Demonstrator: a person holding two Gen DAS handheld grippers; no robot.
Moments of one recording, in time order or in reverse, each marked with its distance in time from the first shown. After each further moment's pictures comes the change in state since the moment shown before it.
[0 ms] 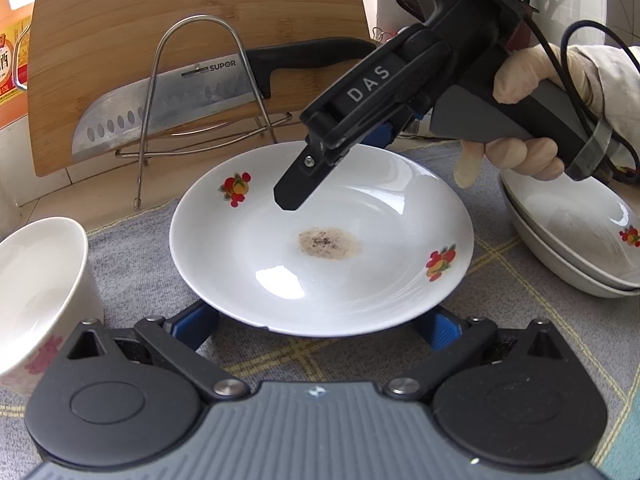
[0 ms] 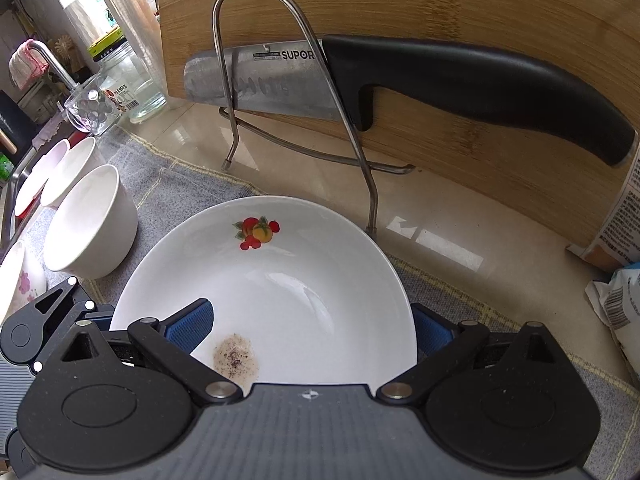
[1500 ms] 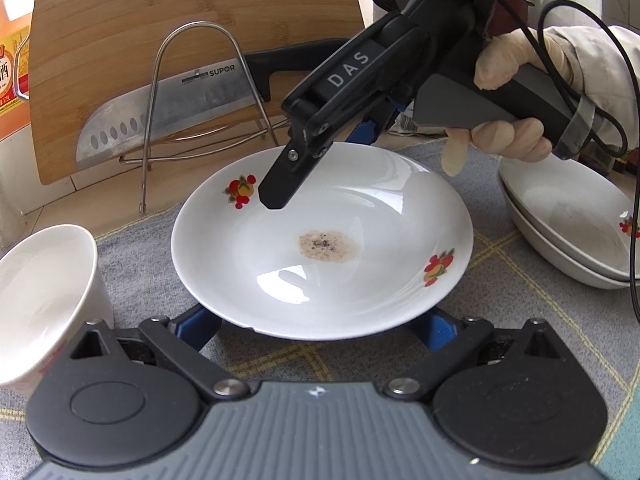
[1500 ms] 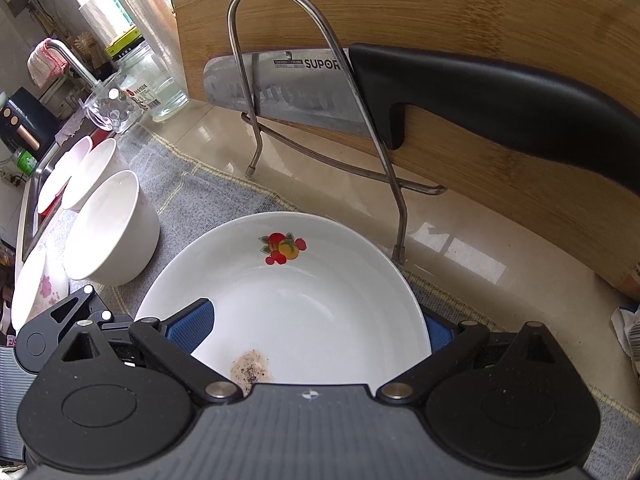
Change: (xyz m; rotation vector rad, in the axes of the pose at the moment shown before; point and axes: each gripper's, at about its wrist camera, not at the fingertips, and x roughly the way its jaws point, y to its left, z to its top) left arm -0.008 0.000 0.002 0.024 0.008 0.012; right arm 0.007 0.004 0.012 -0.019 0.033 0.078
